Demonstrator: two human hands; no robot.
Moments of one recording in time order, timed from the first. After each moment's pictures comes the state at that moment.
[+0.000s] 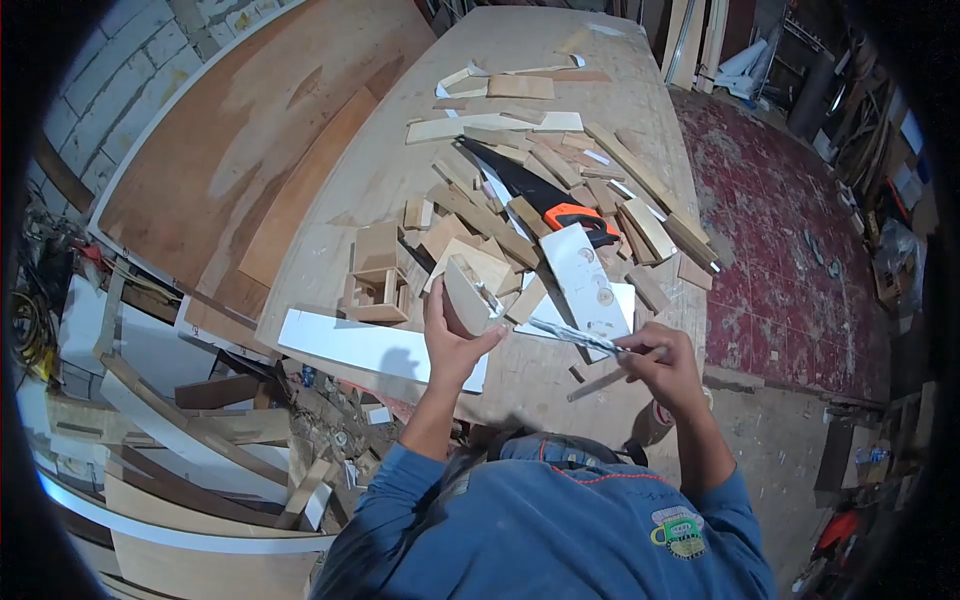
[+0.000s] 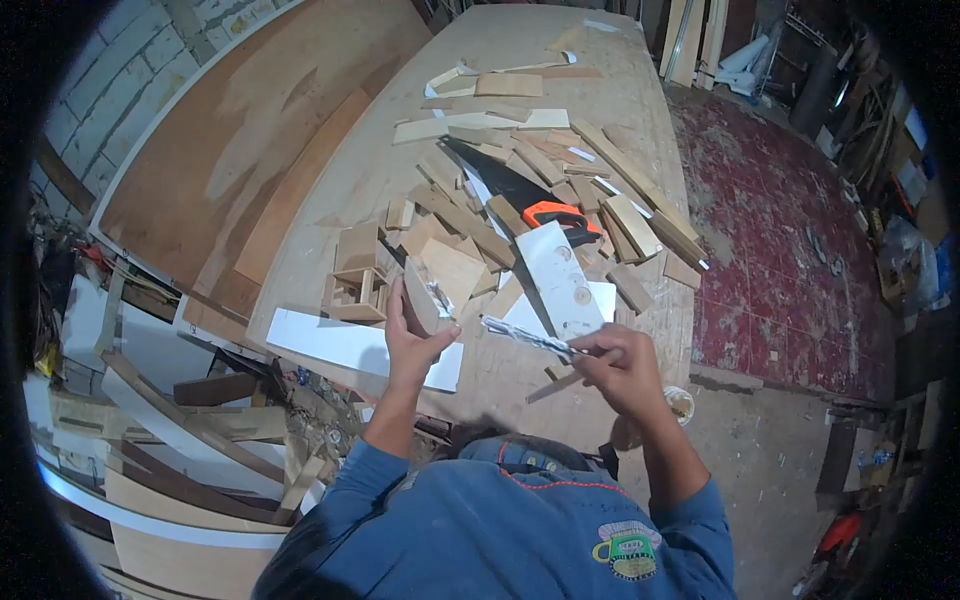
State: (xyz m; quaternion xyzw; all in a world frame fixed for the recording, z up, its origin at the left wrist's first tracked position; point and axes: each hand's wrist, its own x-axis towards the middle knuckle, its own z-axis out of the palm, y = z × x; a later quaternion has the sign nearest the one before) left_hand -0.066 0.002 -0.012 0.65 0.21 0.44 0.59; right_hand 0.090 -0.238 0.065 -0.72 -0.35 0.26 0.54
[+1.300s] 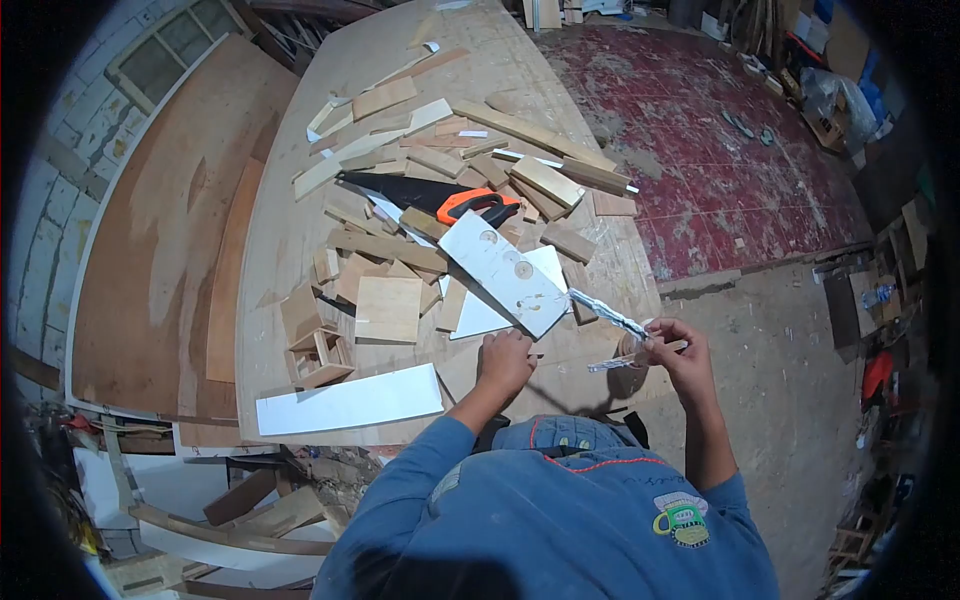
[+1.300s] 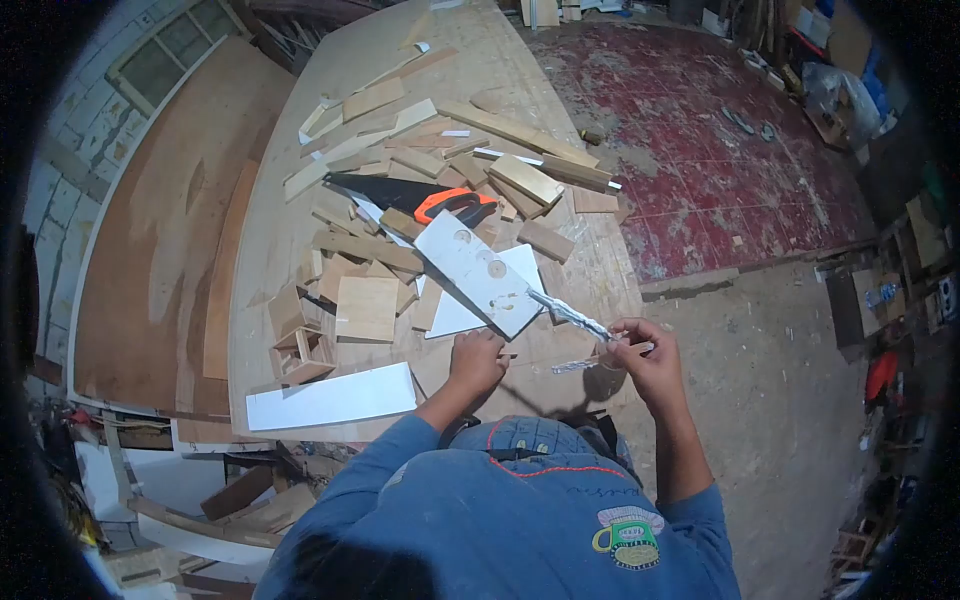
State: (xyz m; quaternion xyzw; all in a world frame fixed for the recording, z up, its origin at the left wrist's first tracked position) left_hand 0.019 -0.092 -0.130 0.99 0.01 -0.04 0.15; right_hand 0.084 -0.369 -0.008 -0.71 -0.05 0.15 0.68
